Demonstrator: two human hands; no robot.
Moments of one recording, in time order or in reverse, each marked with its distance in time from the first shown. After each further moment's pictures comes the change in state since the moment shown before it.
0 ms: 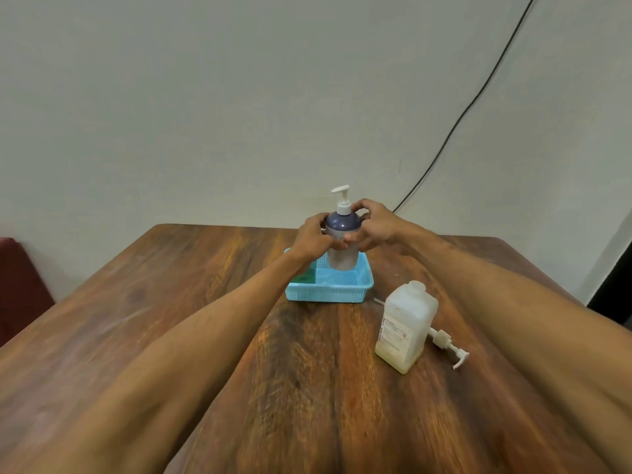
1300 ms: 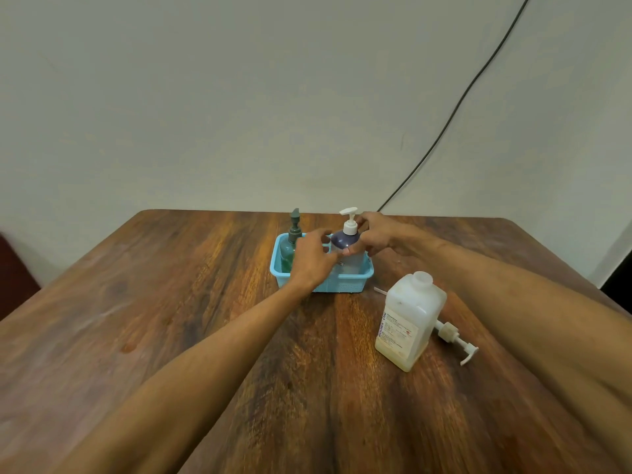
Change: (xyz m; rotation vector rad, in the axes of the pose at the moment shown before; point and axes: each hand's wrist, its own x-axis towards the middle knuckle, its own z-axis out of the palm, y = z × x) left_hand -0.010 -0.056 0.043 0.252 0.154 0.054; right_hand 0.037 0.058 0.005 -0.287 -0.126 0.106
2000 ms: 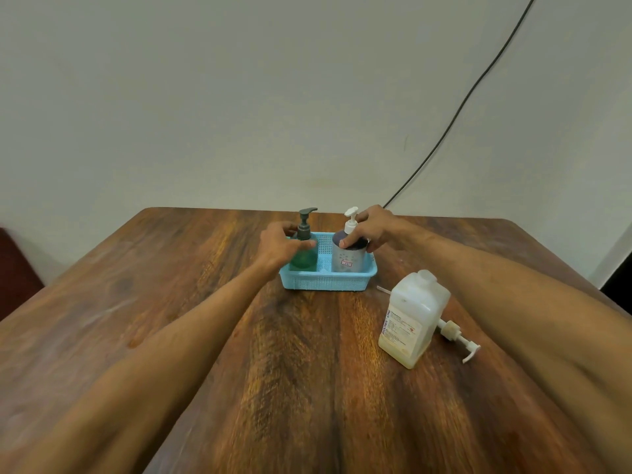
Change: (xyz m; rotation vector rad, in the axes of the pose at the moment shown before) left_hand 0.019 -0.027 -0.060 -0.060 0.011 -0.196; right_hand -0.001 -0.018 0.005 0.066 0.056 0.075
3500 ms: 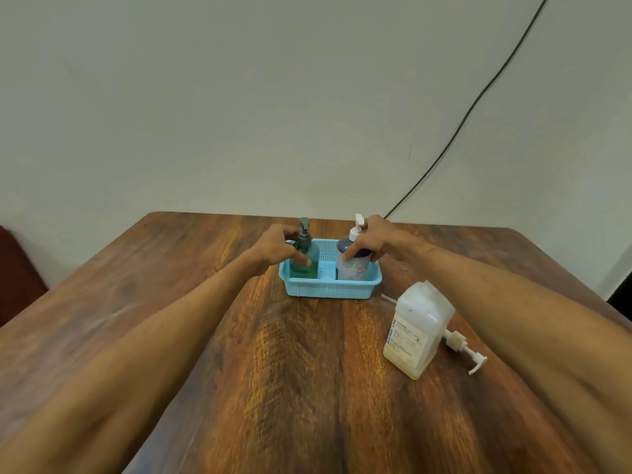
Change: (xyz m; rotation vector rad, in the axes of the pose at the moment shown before) left_hand 0.022 -0.009 -0.031 0.038 -0.330 0.019; right_hand 0.008 0.000 0.010 -0.067 0.014 0.000
